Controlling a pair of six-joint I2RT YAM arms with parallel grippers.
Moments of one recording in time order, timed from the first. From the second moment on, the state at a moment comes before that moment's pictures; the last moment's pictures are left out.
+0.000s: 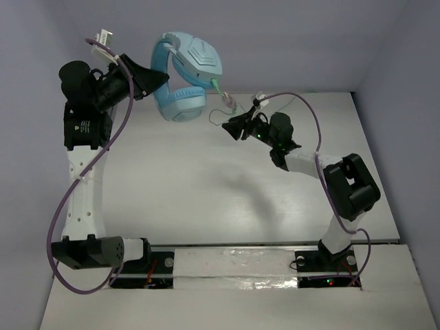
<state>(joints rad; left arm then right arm) 0.03 1.30 1.66 -0.28 0.78 -0.74 0.49 1.77 1.06 0.78 -0.41 0.29</state>
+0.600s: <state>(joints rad) 0.03 1.26 1.66 -0.32 0.77 -0.74 0.49 1.68 1.03 0.61 -0.16 0.11</state>
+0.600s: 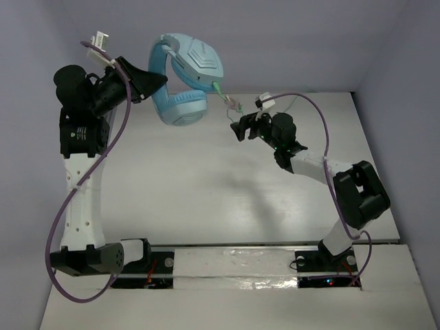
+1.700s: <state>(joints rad) 0.03 1.18 1.45 -0.17 0.65 -0.93 0.60 1.78 1.06 0.67 -0.47 0.27</state>
